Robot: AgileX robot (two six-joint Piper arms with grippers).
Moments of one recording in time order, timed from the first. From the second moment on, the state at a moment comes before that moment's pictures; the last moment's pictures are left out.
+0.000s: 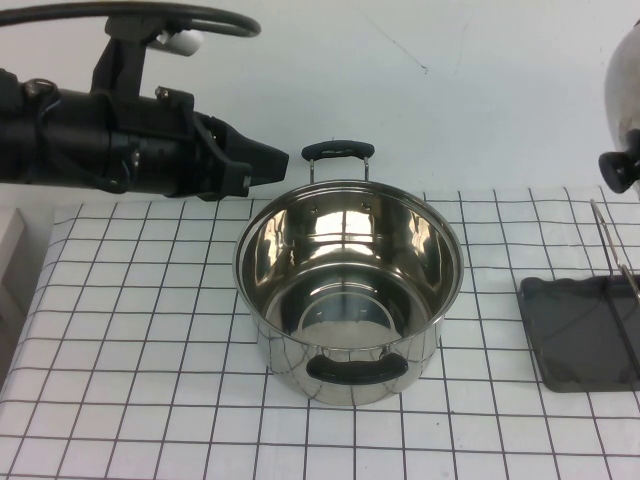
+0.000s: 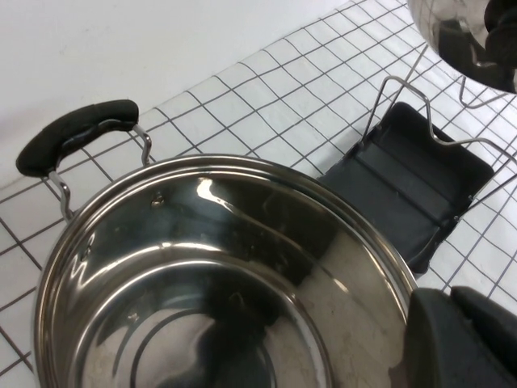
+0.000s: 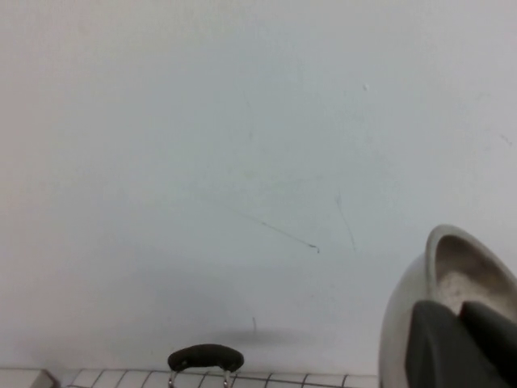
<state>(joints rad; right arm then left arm) -0.14 1.25 -1.01 1.54 0.55 -1.22 -0.27 1.50 -1.27 -1.09 0.88 0.99</state>
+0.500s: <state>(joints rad) -0.14 1.25 -0.79 1.69 0.49 -1.43 -0.27 1.50 -1.27 -1.09 0.88 0.99</state>
